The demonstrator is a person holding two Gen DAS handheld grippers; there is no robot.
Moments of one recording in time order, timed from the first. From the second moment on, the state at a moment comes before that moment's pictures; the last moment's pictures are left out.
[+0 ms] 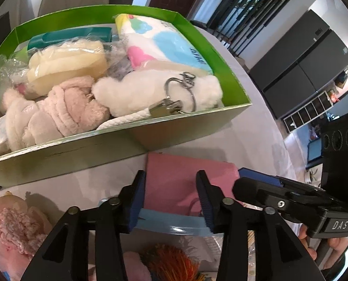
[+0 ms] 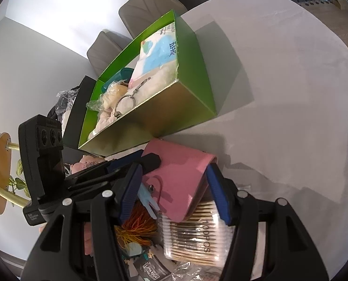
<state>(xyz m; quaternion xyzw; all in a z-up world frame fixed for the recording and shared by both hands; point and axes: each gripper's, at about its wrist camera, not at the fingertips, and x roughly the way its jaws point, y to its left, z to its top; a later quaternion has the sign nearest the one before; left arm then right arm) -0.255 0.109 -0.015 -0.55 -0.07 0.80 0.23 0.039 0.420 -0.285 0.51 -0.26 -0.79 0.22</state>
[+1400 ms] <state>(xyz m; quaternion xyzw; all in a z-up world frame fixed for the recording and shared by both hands) -0.217 0.070 0.096 -0.42 -0.08 0.87 0.26 0.066 0.400 -0.180 0.39 -0.24 -0.85 0.26</state>
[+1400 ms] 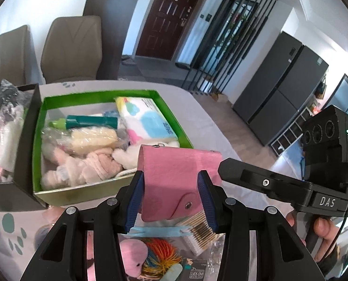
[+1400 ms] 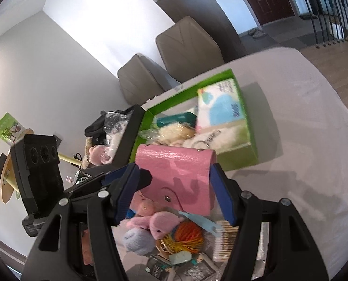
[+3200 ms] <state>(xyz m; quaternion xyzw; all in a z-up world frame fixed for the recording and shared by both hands) -0.388 0.019 0.049 -0.37 -0.10 0.92 0.12 -0.121 0.307 -0.193 0.36 -0.22 -0.87 0.27</state>
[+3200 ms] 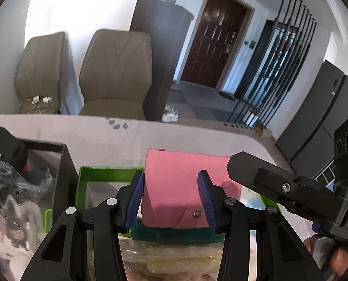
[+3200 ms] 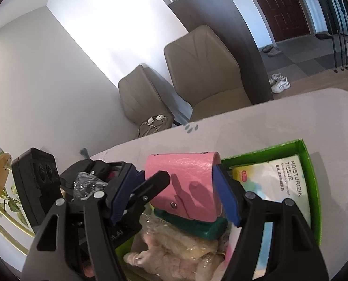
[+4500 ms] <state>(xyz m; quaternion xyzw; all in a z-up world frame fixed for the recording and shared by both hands) -0.365 0.009 0.079 -0.37 -0.07 0.92 0.08 -0.115 0.319 -0.195 0.37 -0.22 -0.86 0.28</state>
